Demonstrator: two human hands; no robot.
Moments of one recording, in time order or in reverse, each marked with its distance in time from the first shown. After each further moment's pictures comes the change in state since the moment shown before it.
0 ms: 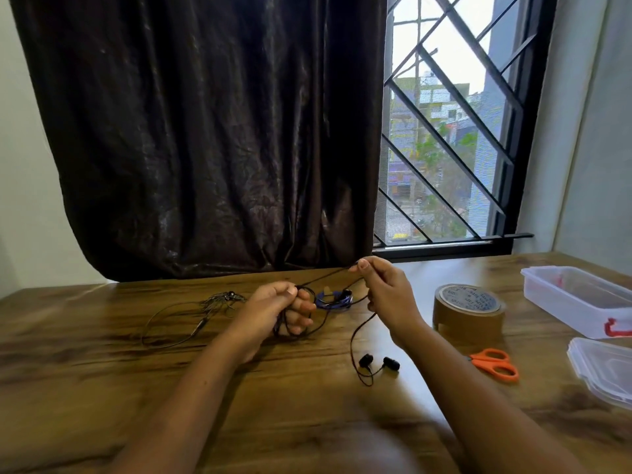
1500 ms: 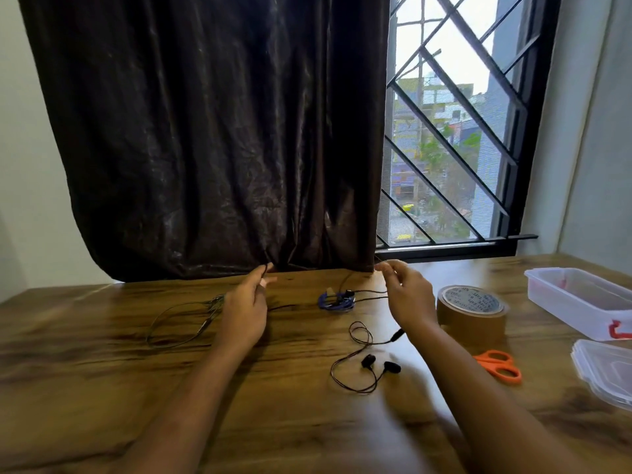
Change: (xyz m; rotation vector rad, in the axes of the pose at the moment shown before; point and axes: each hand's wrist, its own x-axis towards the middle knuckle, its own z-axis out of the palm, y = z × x) left_hand 0.022 -0.035 -0.028 0.513 0.464 0.346; right_hand 0.012 0.017 -0.020 -0.438 0.175 0.042
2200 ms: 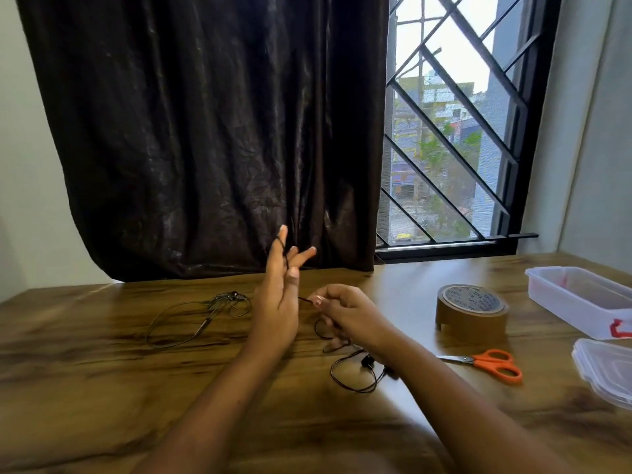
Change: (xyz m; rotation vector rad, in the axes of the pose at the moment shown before) left_hand -0.025 0.056 0.016 -0.341 -0.028 0.262; right_hand -0.035 -0.035 0.034 0.443 -0.679 -0.048
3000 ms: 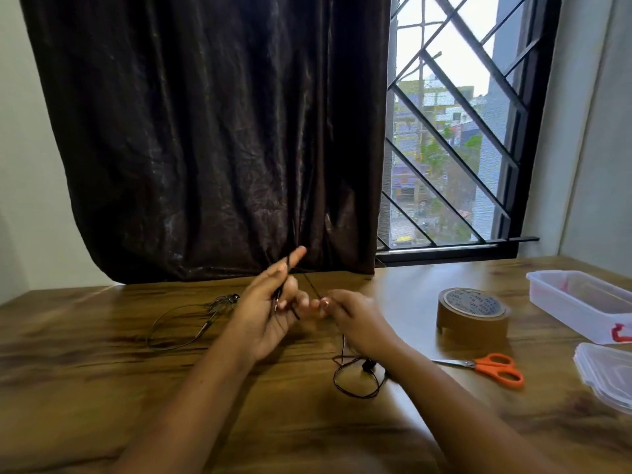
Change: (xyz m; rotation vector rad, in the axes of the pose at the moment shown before) left_hand 0.013 0.013 -0.022 -0.918 -0.157 -0.559; right_hand 0.001 0.007 -0.003 -0.461 0.139 -0.052
